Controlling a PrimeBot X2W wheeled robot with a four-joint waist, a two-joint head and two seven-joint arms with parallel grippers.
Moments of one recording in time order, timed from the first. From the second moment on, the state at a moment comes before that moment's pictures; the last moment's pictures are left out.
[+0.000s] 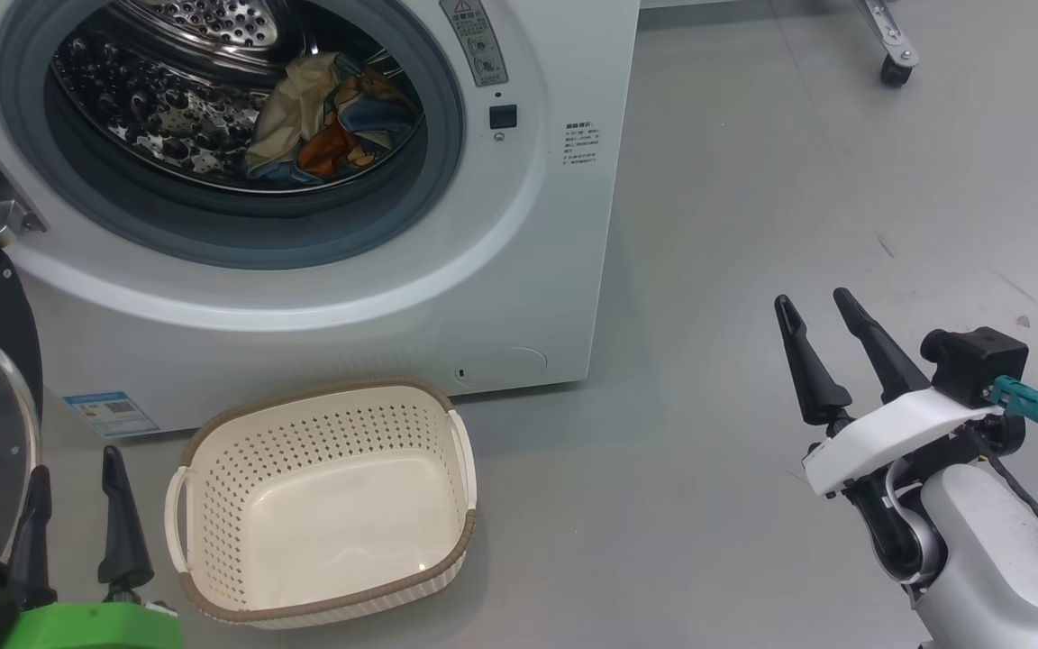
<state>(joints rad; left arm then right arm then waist) -0.03 0.09 0.04 0.12 -0.33 -0.11 -0.25 -0.33 -0.29 0.45 0.34 0.67 0.12 -0.25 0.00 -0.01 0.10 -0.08</state>
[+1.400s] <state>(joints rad) -0.03 0.08 0.02 0.15 -0.32 -0.11 -0.25 -0.31 -0.31 0.44 0.34 0.67 0.12 -0.25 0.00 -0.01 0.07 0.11</state>
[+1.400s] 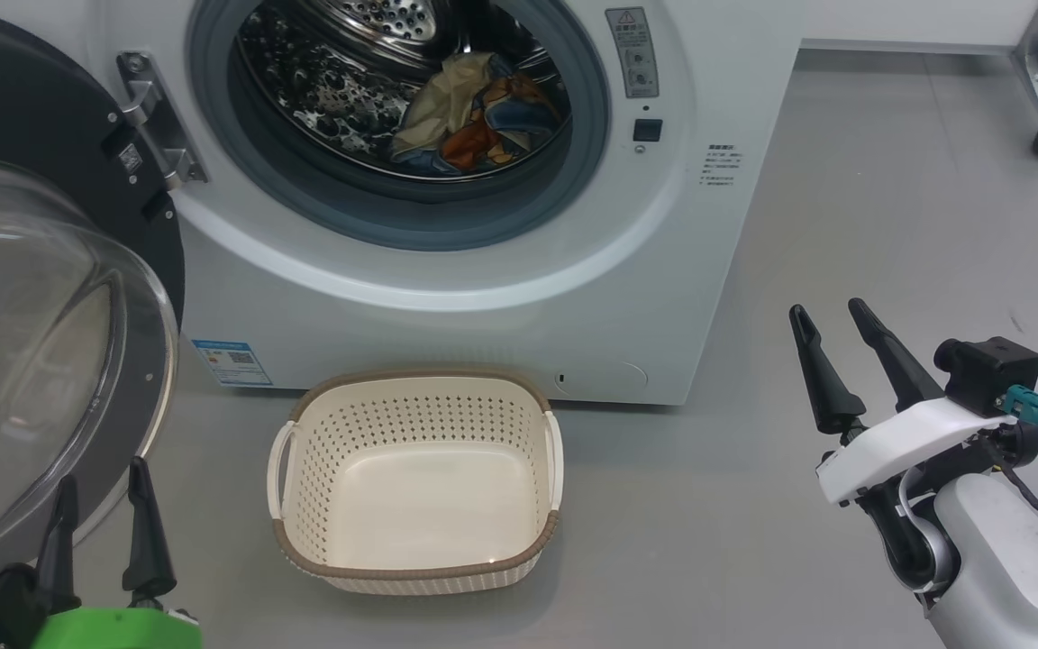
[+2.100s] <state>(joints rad) -0.02 0.07 0.04 0.17 -0.31 -0.06 -0.25 -0.29 -0.31 0.45 0.34 0.67 0.12 -0.25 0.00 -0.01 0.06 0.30</state>
